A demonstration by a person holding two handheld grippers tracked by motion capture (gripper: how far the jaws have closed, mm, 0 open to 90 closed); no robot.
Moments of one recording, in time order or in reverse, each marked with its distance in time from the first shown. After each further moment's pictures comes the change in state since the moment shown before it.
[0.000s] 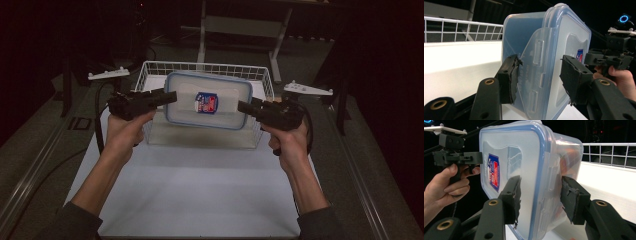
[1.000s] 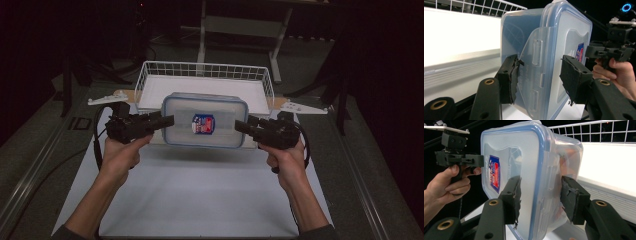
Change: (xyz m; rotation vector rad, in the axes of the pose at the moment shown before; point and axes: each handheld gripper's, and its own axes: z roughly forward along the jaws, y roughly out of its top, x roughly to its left) left arm -0.005 -0.045 -0.014 0.055 0.000 -0.026; right arm 0.012 -0.037 -0.006 0.042 0.017 0.009
